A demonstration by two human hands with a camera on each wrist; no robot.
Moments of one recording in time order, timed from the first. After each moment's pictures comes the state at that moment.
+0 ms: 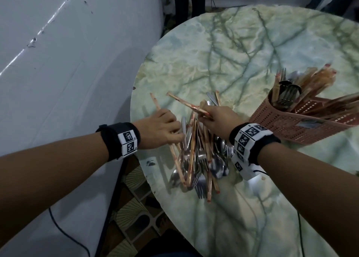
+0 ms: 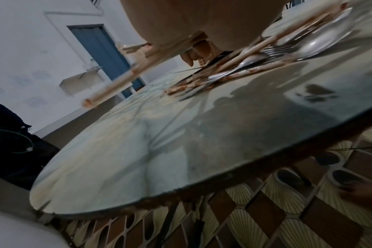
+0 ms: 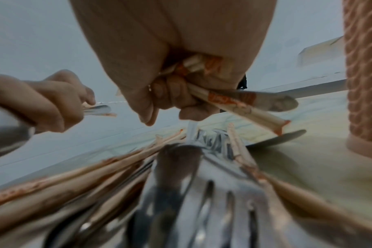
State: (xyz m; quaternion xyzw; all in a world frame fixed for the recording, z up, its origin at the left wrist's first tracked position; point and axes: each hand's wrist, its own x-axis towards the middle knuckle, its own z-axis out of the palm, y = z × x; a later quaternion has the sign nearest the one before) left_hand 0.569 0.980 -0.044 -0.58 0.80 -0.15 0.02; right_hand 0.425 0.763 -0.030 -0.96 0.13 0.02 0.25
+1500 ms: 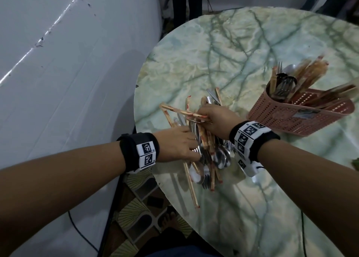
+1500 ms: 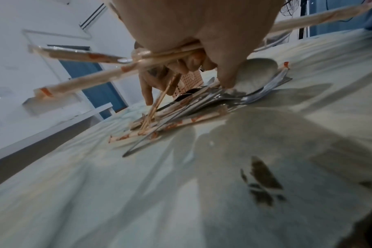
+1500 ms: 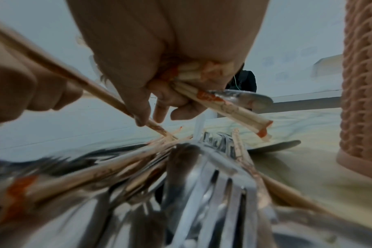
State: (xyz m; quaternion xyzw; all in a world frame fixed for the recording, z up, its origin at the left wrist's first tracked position) left_hand 0.505 0.977 -0.037 -0.51 0.86 -0.05 0.01; right_hand 0.413 0.784 -0.029 -0.97 0.05 0.02 0.25
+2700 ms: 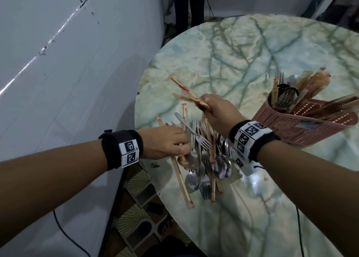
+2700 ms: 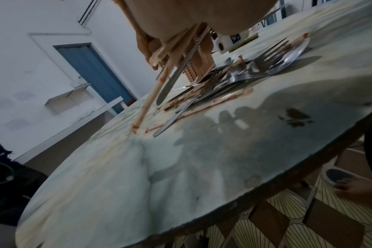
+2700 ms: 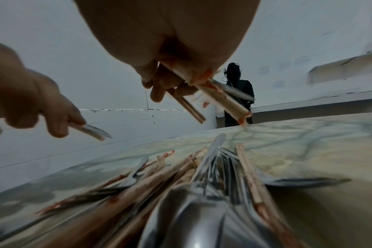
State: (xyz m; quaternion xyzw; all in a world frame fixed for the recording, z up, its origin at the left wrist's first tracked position) left_hand 0.550 0.984 -0.030 -0.48 0.87 -0.03 -0.11; right_hand 0.435 0.769 -0.014 -0.96 0.05 -0.10 0.24
